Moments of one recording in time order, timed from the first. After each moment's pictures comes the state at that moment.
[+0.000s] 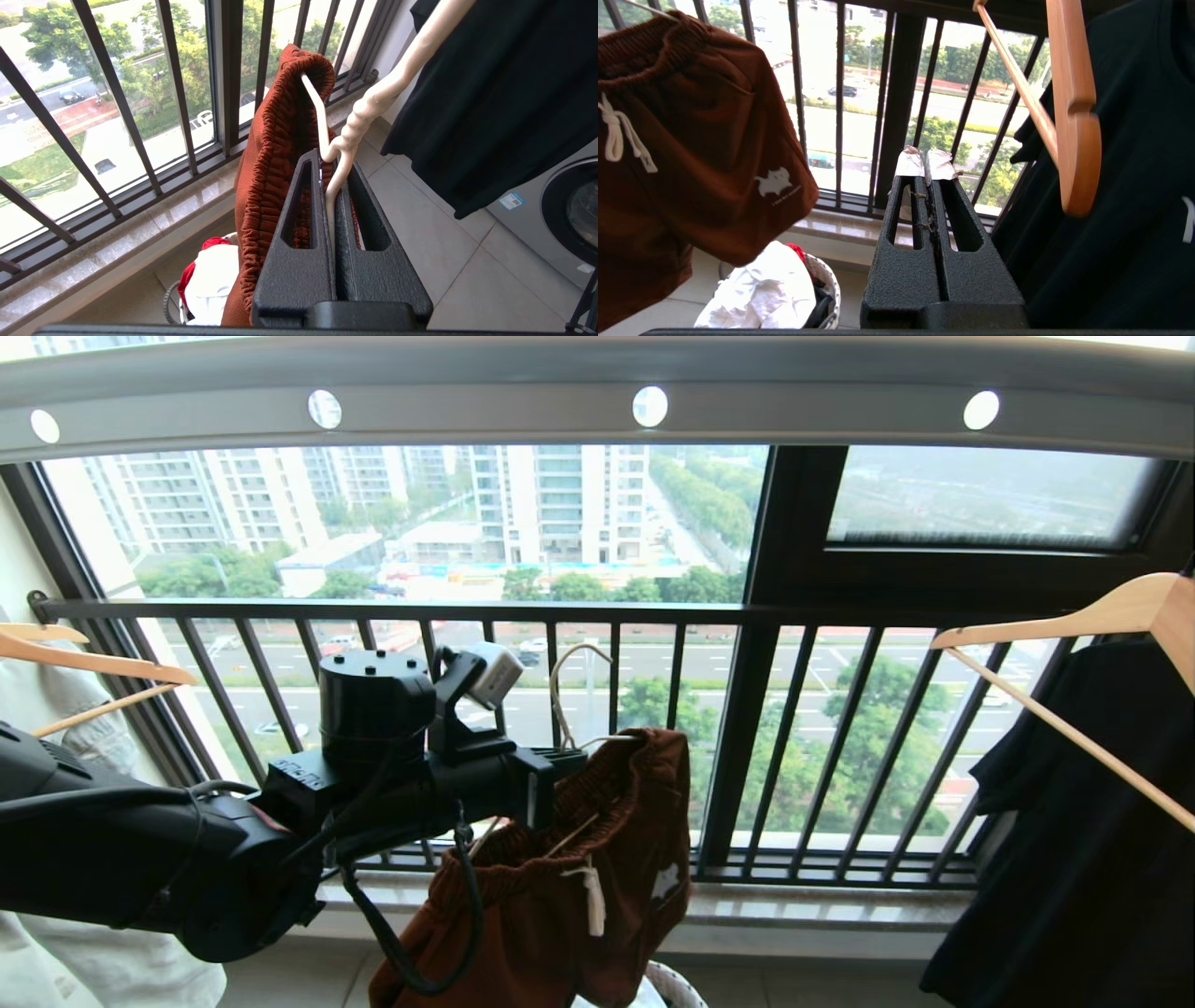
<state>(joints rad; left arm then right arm) -0.54 1.77 -0.80 -0.77 -0.32 -0.11 0.01 0.15 -0.29 0.11 0.04 -0.10</state>
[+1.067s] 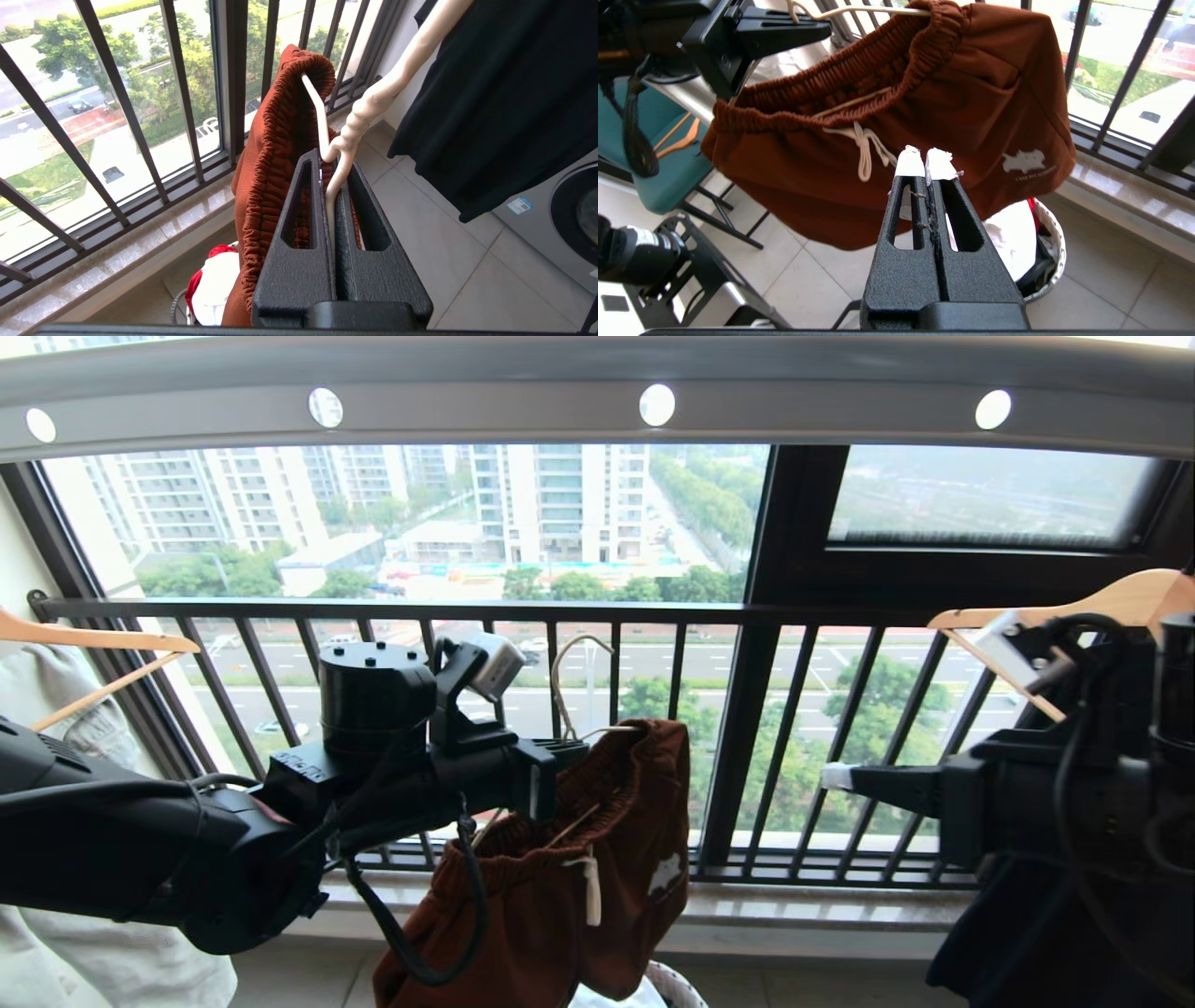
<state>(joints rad) -0.54 1.77 -0.82 -0.76 -0.31 -0.09 0.39 1.37 -0.74 -0.29 0.36 0.21</state>
